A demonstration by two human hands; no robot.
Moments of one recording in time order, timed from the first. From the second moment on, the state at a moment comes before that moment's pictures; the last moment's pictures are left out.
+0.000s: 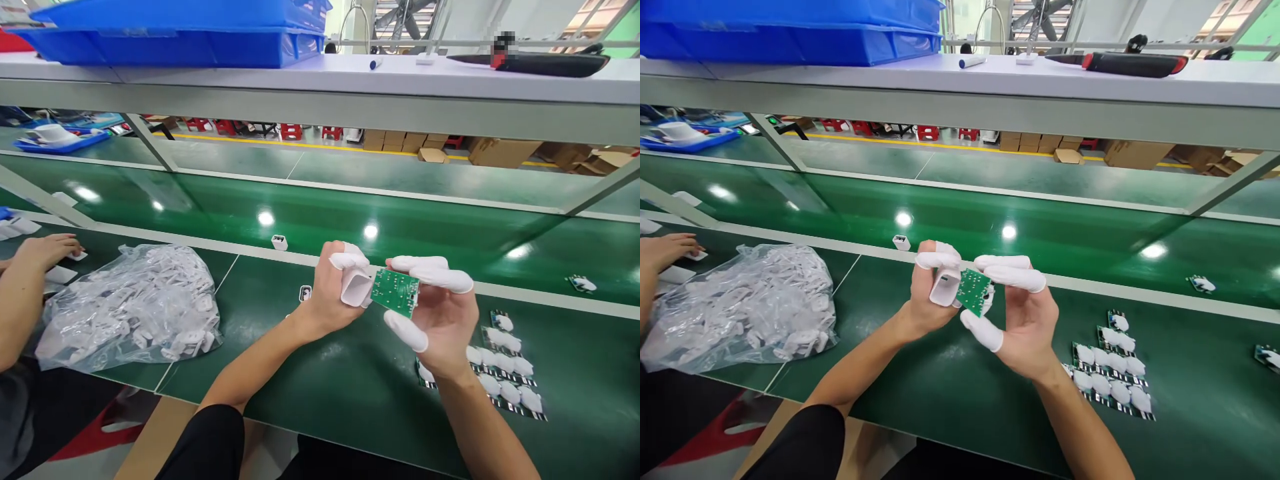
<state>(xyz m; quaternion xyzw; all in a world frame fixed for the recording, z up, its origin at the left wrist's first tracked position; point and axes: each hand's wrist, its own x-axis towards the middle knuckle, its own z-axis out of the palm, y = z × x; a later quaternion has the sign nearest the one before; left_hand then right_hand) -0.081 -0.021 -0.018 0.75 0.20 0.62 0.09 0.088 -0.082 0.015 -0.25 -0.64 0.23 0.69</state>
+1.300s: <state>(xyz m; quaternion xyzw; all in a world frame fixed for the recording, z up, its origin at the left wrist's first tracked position) -0.087 -0.028 -0.004 0.75 0.25 0.61 -0.04 0.076 -0.083 -0.012 -0.25 -0.72 0.13 0.64</state>
